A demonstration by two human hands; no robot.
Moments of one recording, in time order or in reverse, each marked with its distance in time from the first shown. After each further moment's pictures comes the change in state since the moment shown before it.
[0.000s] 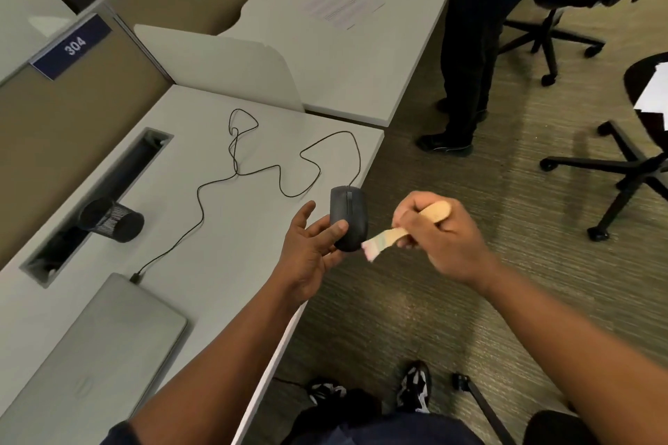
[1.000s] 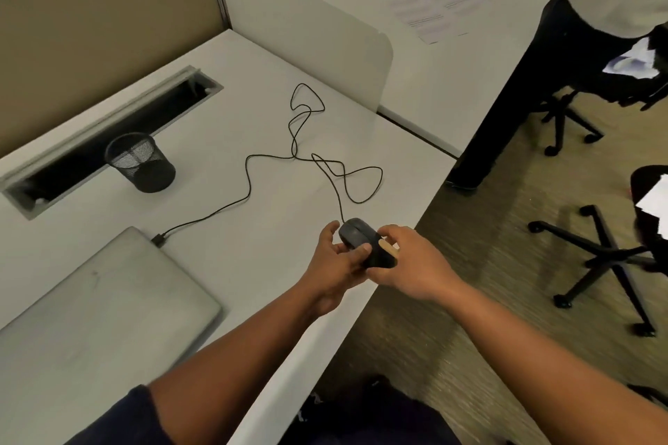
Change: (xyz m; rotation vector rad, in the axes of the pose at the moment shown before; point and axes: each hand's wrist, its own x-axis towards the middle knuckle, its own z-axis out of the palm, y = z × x) left_hand 0.037 0.003 -0.124 -0.062 -0.082 -0.093; right_hand 0.095 0.049 0.167 -0.879 -0.266 0.431
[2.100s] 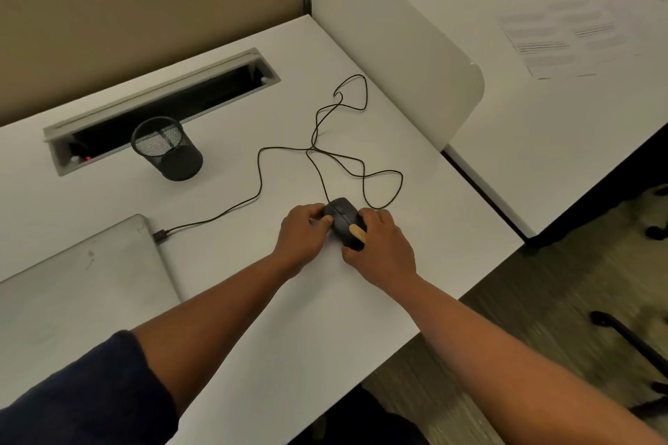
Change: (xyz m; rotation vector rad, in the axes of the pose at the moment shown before) left_hand 0.119 0.079 -0.064 0.584 0.607 0.243; right_hand 0.189 -0.035 0.027 -0.162 0.055 -0.296
